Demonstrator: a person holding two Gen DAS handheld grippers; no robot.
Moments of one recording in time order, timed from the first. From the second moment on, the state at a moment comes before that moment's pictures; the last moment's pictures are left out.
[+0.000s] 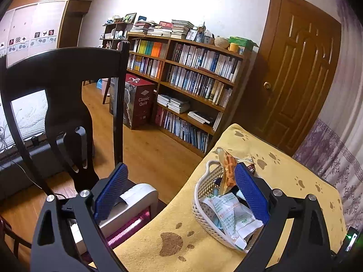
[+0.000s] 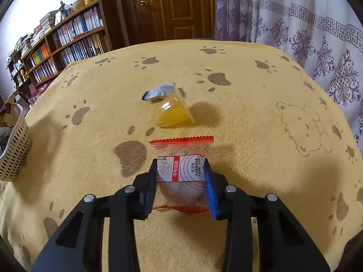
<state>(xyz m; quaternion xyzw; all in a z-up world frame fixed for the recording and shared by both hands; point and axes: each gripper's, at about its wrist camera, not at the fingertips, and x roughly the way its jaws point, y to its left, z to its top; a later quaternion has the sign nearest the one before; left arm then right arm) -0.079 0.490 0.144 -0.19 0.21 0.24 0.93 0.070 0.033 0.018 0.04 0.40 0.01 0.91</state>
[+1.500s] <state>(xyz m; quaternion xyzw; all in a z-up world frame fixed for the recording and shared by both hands) -0.103 0.536 0.151 -0.24 0.18 0.28 0.91 0.027 0.396 0.124 -0.12 0.28 0.34 0.89</state>
